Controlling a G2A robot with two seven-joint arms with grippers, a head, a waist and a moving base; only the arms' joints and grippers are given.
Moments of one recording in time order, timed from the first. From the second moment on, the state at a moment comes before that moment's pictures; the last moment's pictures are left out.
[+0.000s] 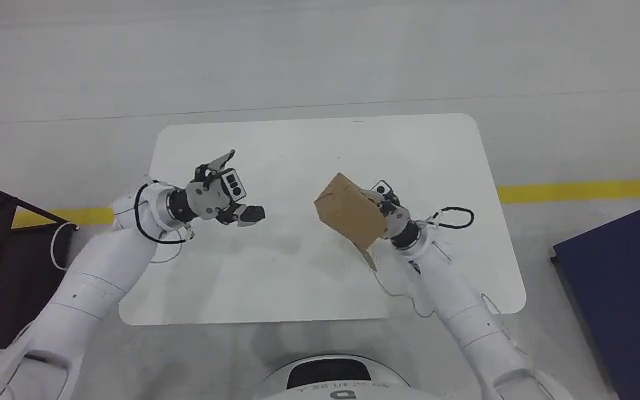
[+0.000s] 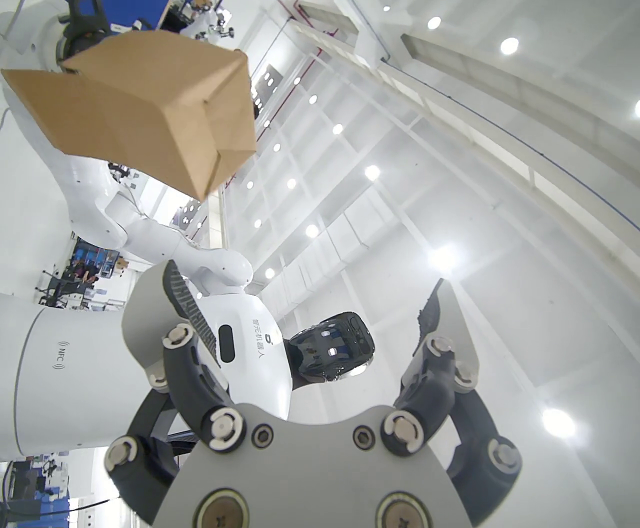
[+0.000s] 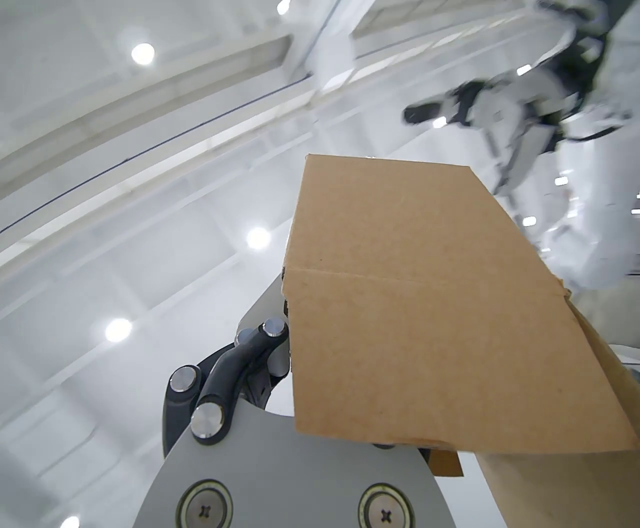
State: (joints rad) left arm 0.99 -0.89 -0.91 -1.20 -1.35 0.35 -1.38; right arm -1.33 -1.32 1.27 -1.22 1.13 0.20 1.21
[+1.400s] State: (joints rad) left arm 1.20 -0.91 -1.02 -1.14 -1.39 0.24 -1.42; right arm -1.21 -1.07 1.17 -1.90 0.34 0.64 0.73
